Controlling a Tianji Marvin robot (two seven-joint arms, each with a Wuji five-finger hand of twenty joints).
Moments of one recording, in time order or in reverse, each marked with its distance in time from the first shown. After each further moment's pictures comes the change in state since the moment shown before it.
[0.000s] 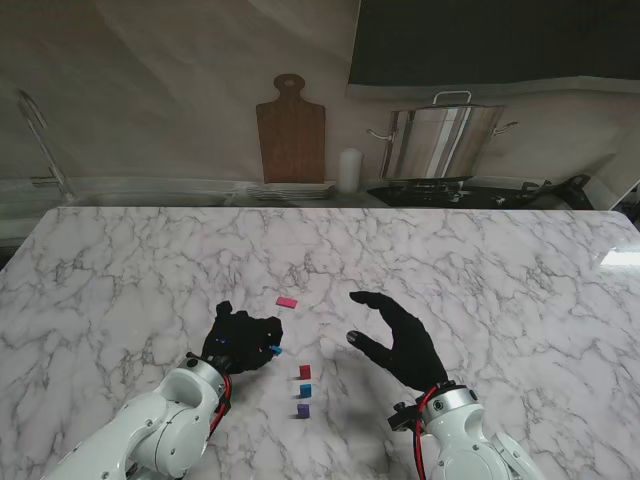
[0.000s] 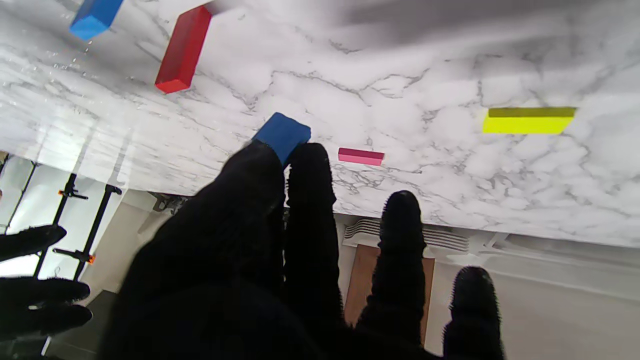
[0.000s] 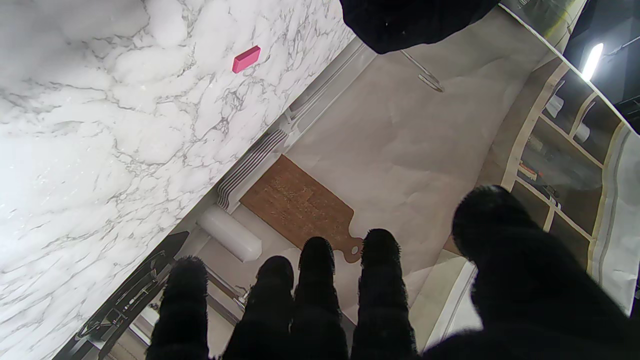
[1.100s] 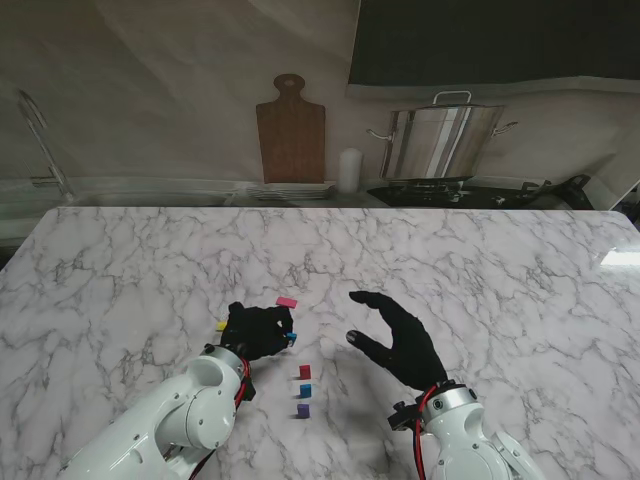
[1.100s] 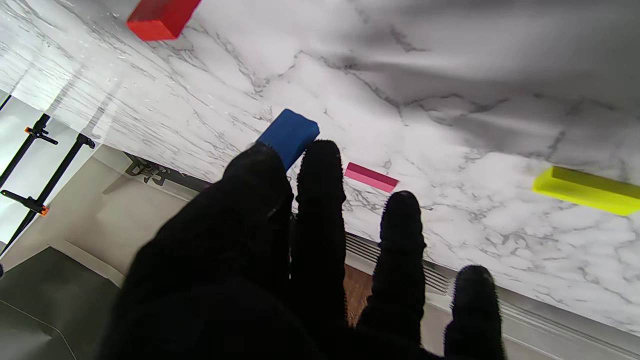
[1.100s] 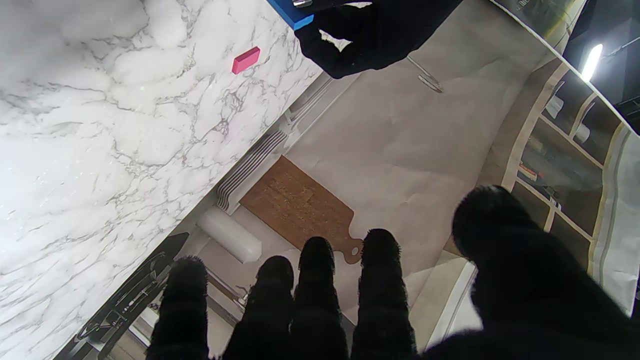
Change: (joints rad) left arm -0.161 -0.051 0.131 0.179 -0.263 0.094 0.110; right arm 0.004 0.000 -0.001 0.002 0.003 0.002 0.005; left_hand 0.000 0.001 0.004 0.002 0.021 0.068 0.027 -0.101 0.033 0.057 -0.027 -0.087 -0.006 0.000 0.002 -0.015 -0.001 0.011 0.028 -0.024; right_hand 0.000 0.000 0.000 0.000 0.000 0.000 0.000 0.000 0.000 0.000 0.000 0.000 0.000 0.000 0.000 0.000 0.000 0.000 0.000 0.000
